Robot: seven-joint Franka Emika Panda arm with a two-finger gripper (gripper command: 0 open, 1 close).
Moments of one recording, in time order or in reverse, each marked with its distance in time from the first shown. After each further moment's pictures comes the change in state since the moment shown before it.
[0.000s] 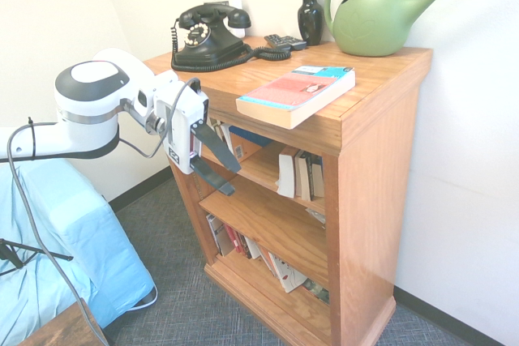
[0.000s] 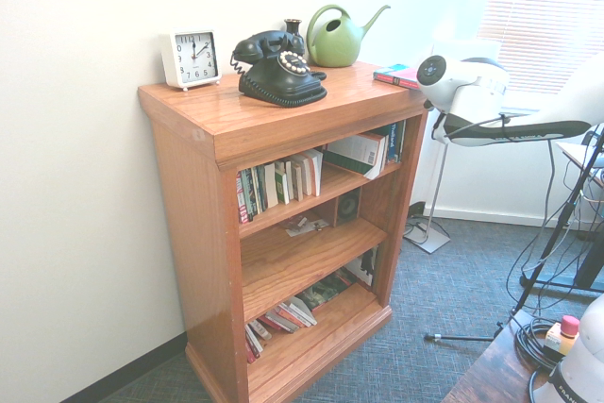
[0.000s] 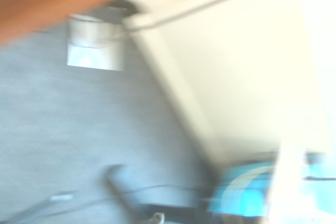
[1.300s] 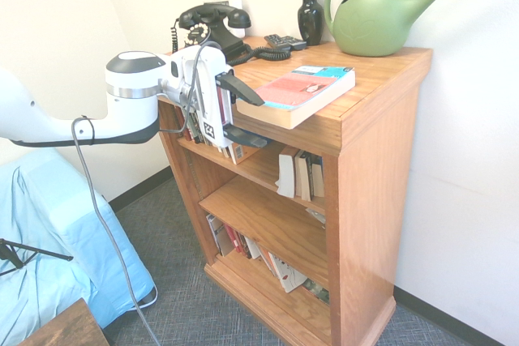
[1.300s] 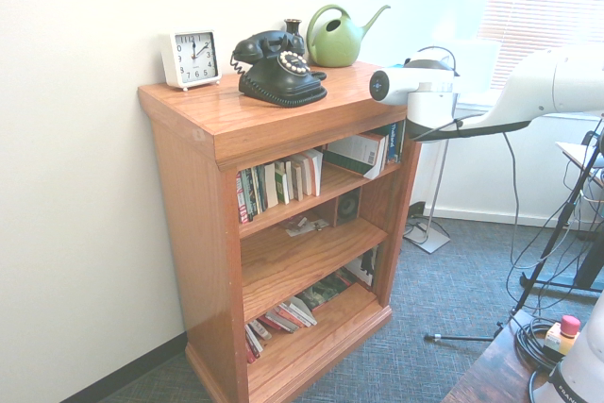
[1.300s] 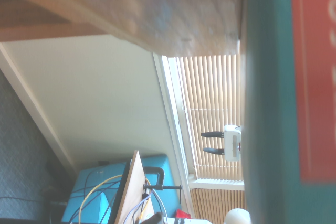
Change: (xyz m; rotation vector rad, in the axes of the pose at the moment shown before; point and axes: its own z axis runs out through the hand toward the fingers) arm 0.060 -0.069 -0.013 -0.254 0.213 -0.027
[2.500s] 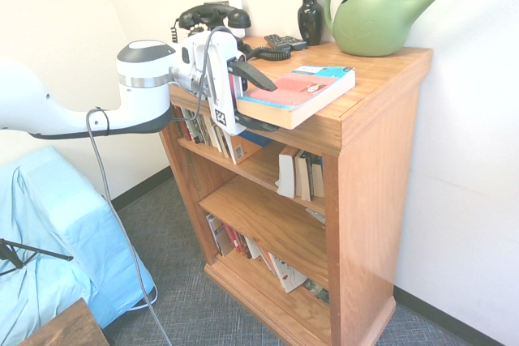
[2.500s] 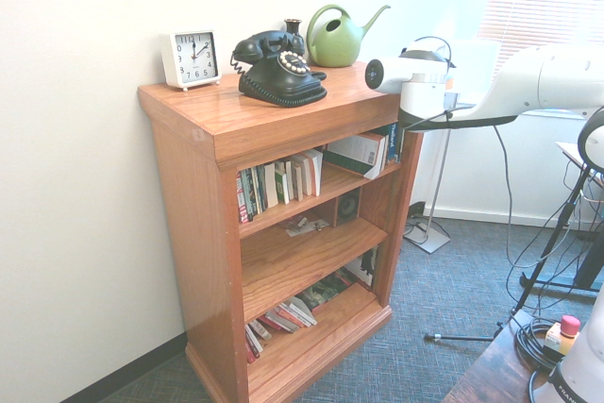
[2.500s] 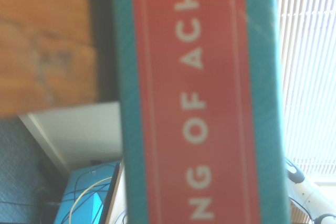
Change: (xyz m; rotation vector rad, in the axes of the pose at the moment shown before) arm 0.028 0.001 0.012 -0.022 -0.009 0.017
